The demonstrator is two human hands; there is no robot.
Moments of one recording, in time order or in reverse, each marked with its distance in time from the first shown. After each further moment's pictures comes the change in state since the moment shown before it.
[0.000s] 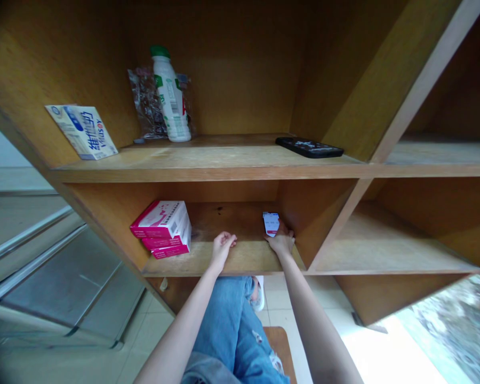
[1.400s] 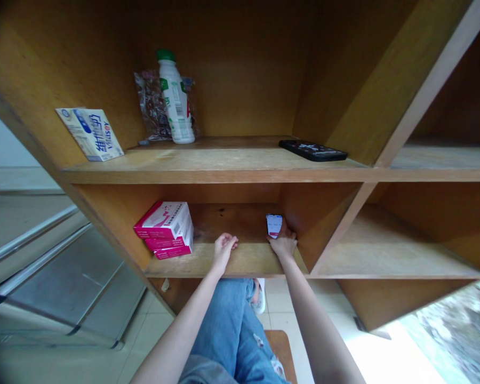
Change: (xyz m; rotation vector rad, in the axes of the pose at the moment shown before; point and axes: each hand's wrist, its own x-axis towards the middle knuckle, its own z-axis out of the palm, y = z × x) left_hand -0.008 0.011 0.002 0.014 0.027 0.016; right_hand -0.007 -0.009 -0.009 -0.067 0.032 -0.006
